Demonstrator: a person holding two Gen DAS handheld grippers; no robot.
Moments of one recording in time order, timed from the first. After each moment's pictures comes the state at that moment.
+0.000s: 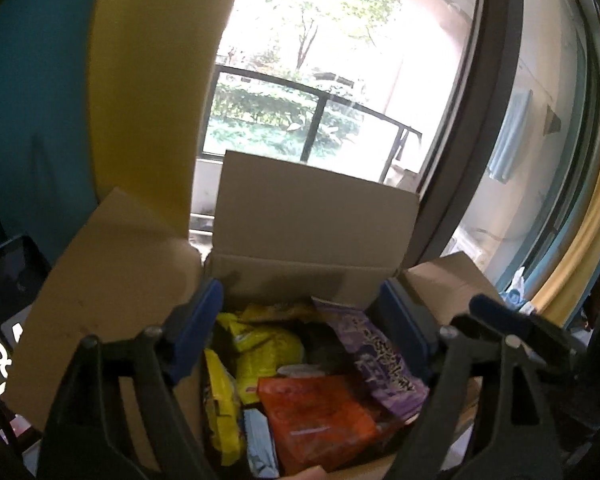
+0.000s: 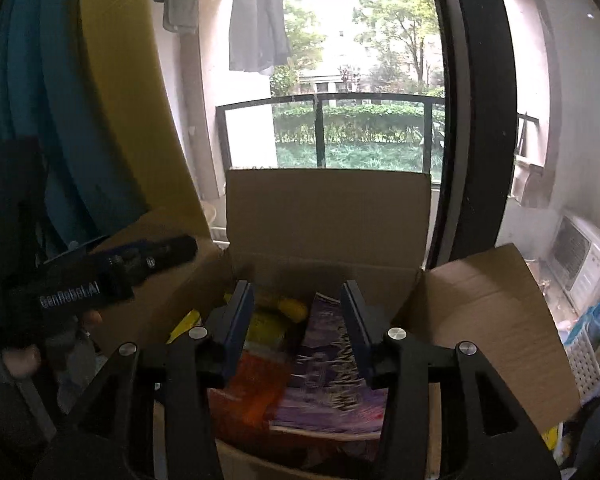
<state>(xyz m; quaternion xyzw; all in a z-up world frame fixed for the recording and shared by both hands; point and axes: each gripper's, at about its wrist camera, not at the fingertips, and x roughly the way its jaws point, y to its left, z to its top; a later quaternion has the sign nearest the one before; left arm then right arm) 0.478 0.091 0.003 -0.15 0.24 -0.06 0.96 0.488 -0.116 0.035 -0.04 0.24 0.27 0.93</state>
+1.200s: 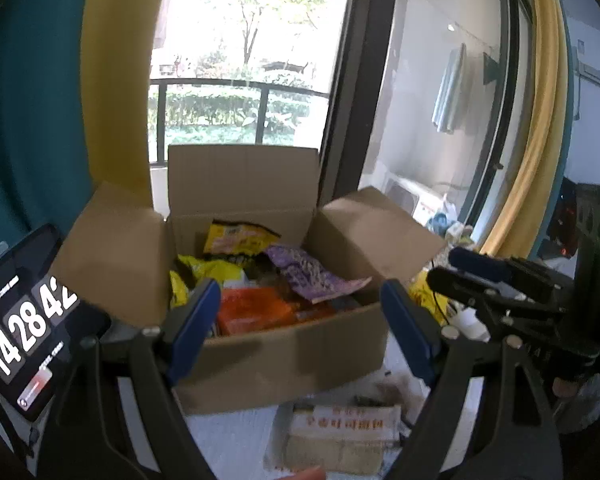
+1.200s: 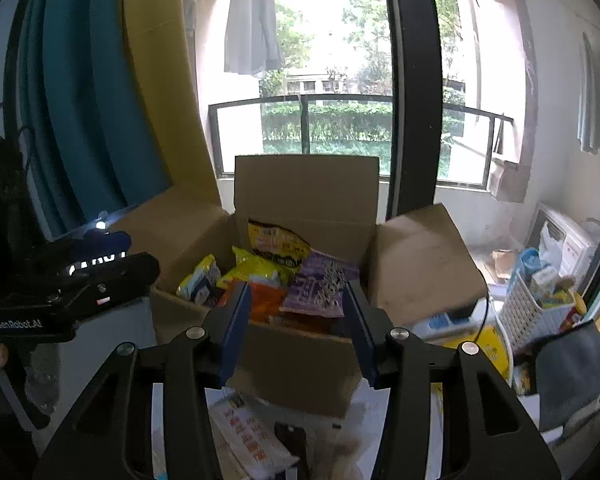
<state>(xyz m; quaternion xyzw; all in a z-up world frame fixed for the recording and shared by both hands) 0.359 0.036 0.016 -0.06 0.25 -0.14 0.96 0.374 -0.174 0.047 -0.05 0.24 0.24 0.94</state>
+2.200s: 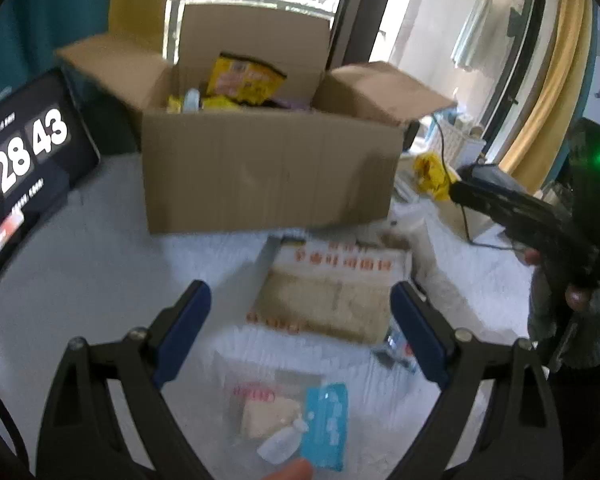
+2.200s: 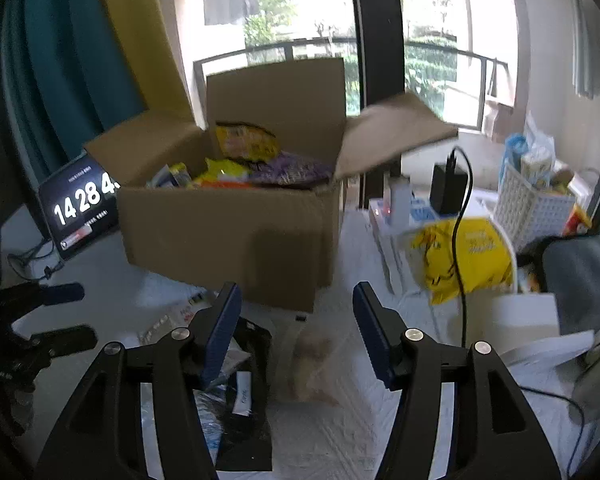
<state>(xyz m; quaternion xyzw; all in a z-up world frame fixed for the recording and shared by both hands) 0.293 0.021 -0.103 -0.07 0.39 -0.12 0.91 0.360 -0.226 -0.046 -0.03 0.34 0.23 0.91</state>
